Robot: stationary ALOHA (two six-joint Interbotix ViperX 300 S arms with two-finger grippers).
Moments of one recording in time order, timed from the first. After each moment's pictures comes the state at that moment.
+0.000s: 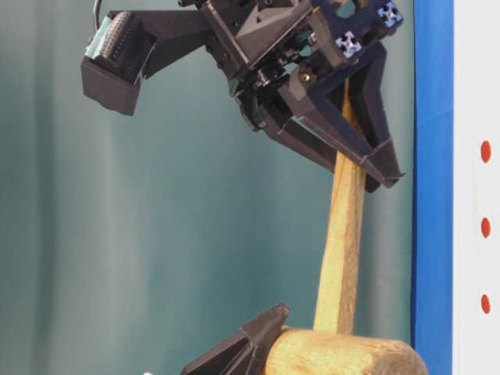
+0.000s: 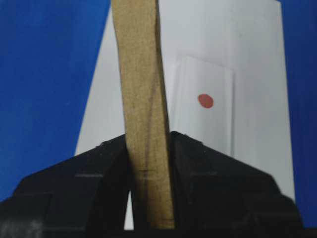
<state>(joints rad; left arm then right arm) 0.03 -0.40 0.94 -0.02 -0.13 -1.15 0.03 -0.08 0.70 0.97 -0.20 -1.06</state>
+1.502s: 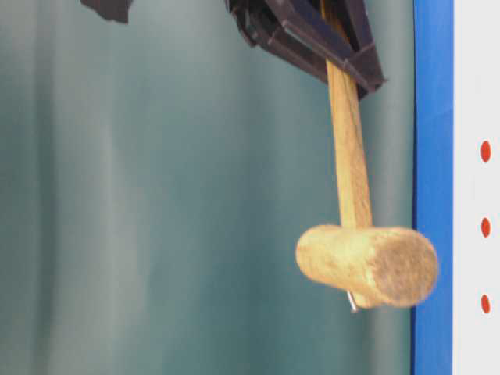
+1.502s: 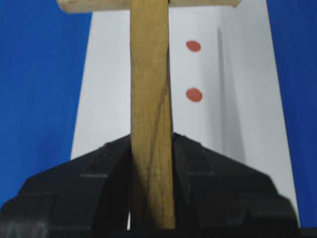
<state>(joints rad) 0.02 -0.63 1.08 -0.02 -0.02 -1.06 0.03 -0.30 0.91 1.06 -0.19 -1.05</state>
